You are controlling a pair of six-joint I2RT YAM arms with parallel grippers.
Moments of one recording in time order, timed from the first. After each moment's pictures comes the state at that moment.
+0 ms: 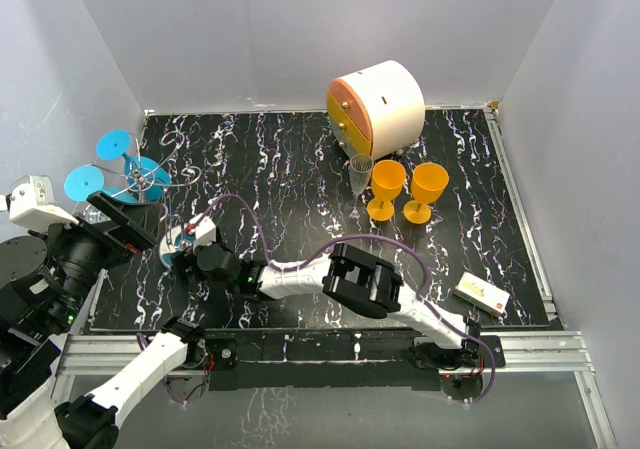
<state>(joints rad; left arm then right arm) -0.40 0.71 1.76 -1.29 -0.33 -0.59 1.30 2.42 1.74 0.42 0.34 0.40</state>
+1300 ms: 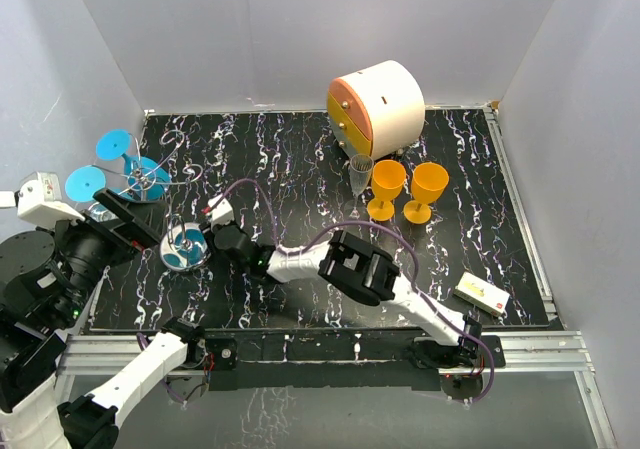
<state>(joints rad) -0.40 0.71 1.73 -1.27 -0.31 -0.60 1.20 2.52 1.79 0.55 0.51 0.18</state>
